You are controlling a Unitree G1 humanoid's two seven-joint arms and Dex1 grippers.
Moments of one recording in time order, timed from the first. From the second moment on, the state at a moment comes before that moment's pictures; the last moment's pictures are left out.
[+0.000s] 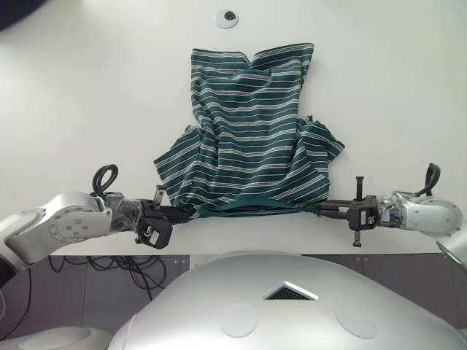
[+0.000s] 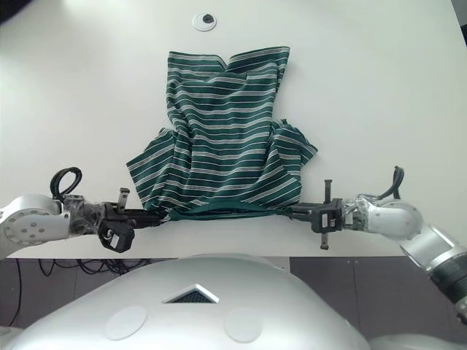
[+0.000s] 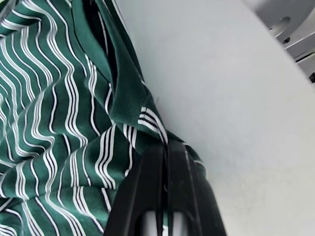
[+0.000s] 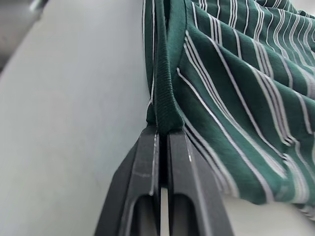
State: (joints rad) left arm 0.17 1.41 -0.65 -0.29 0.13 -0.54 -0.54; right arm 0.28 -1.19 0.56 -0.05 0.23 -0.62 0.74
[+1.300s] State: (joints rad) left arm -0.64 0.49 -0.47 0.99 0.40 -0.46 -0.28; right arm 0.08 -0.80 0.20 0.11 -0.23 -0.42 0.60
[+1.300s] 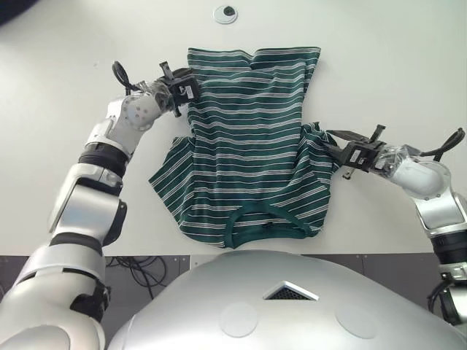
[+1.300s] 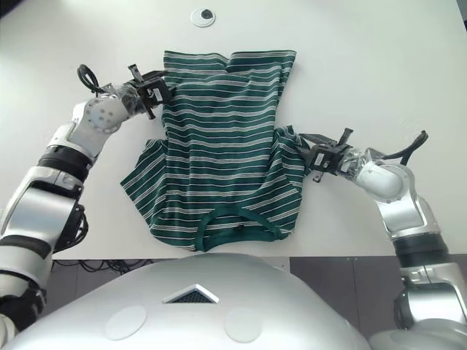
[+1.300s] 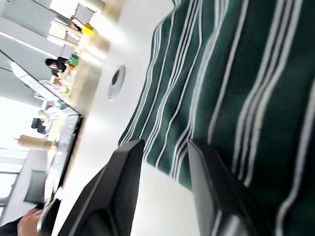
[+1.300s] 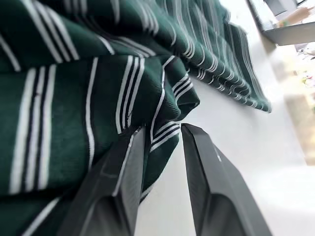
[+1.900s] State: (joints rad) left arm -0.57 0.51 -0.33 1.03 0.26 -0.76 -0.35; right arm 0.26 -0.99 0.07 0.05 -0.12 -0.42 0.71
